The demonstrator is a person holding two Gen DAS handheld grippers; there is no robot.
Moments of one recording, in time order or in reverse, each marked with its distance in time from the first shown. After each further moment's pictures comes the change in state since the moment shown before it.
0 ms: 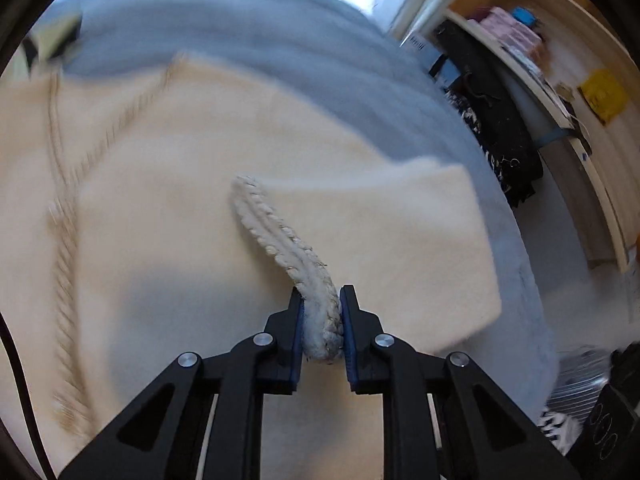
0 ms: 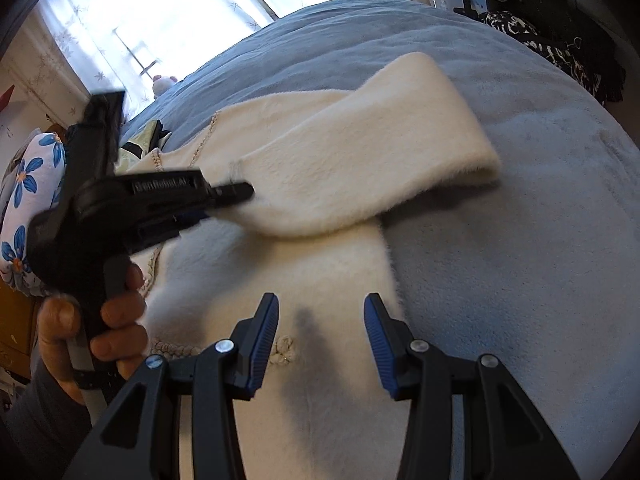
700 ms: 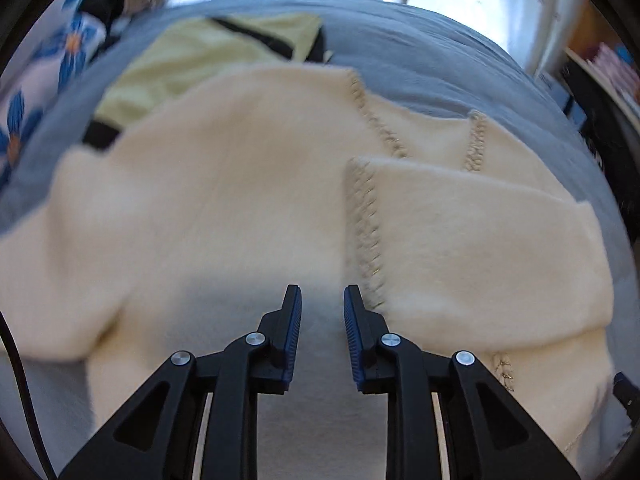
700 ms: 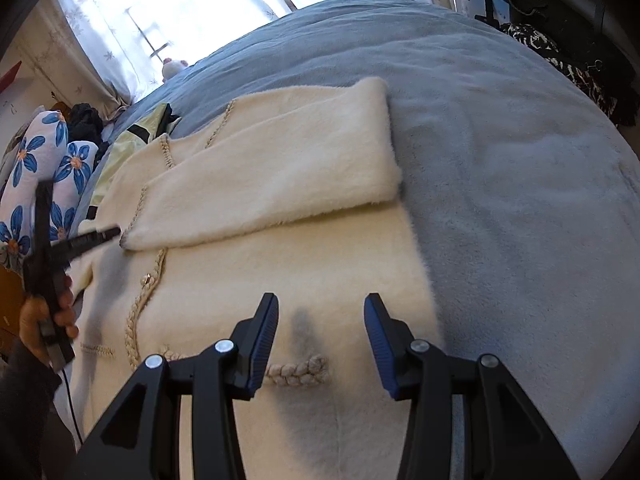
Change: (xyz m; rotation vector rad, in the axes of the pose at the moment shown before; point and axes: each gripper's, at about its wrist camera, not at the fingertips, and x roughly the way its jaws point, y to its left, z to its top) left arm -0.102 0.242 -0.023 -0.181 -0.030 0.382; right arm 0.016 0.026 0.020 -0.061 0.026 -0.024
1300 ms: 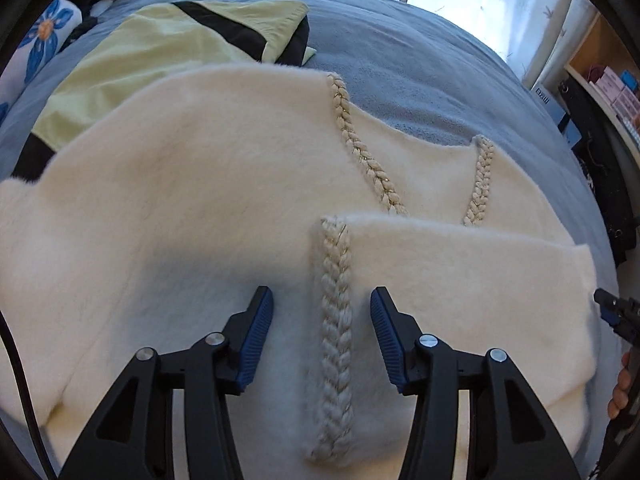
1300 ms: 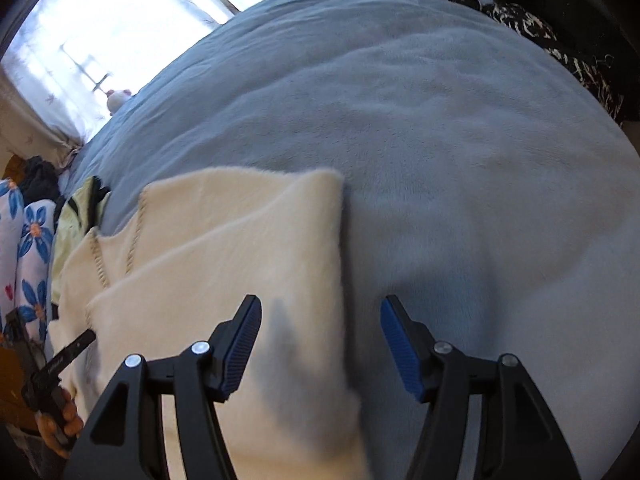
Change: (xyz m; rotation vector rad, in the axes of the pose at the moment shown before) left arm 0.051 -0.036 0.059 0.003 0.015 -0.055; right arm 0.107 -0.049 0.154 0.155 0.070 -0.056
